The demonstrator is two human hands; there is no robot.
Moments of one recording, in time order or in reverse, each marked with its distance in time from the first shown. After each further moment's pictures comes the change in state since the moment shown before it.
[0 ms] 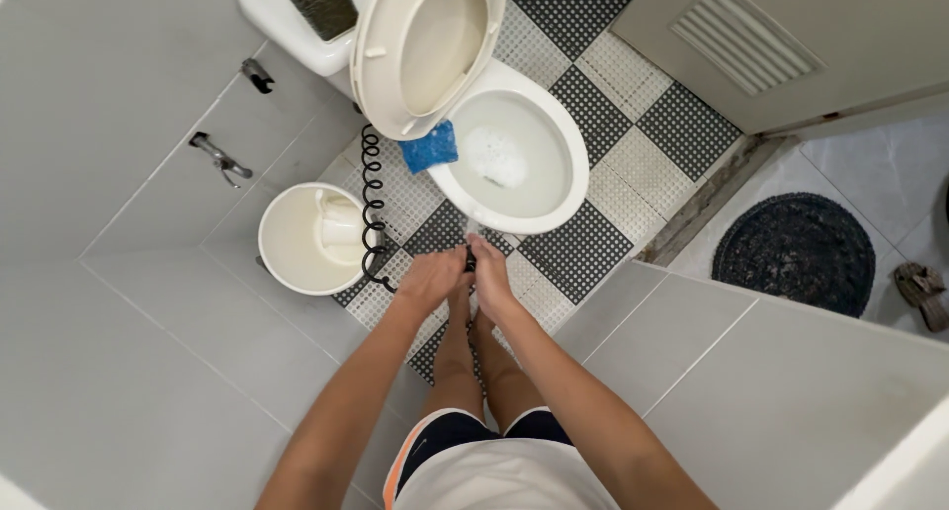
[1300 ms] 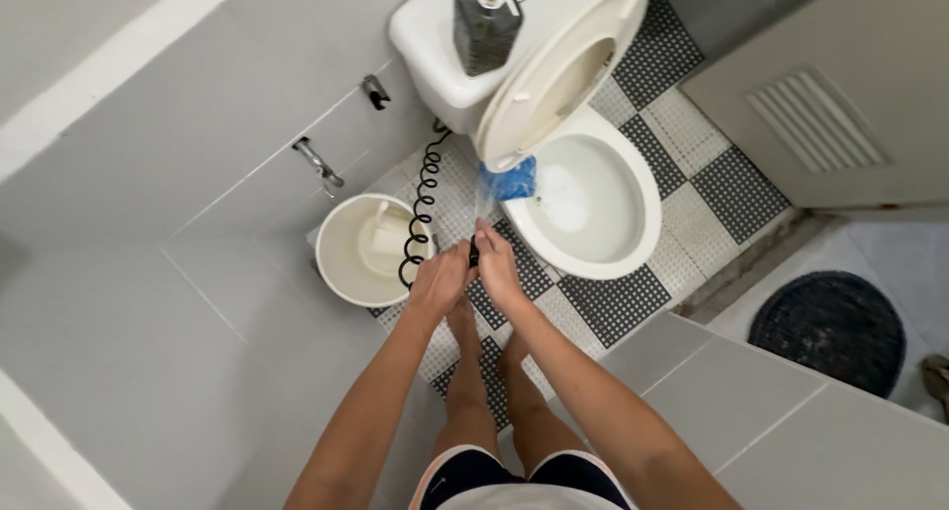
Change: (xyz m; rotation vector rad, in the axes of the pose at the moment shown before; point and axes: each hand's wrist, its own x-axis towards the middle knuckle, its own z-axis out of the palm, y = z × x) left_hand -0.039 -0.136 -0.049 -0.236 0.341 -0.190; right_hand 0.033 -0.017 0.175 -0.622 -0.119 -0.244
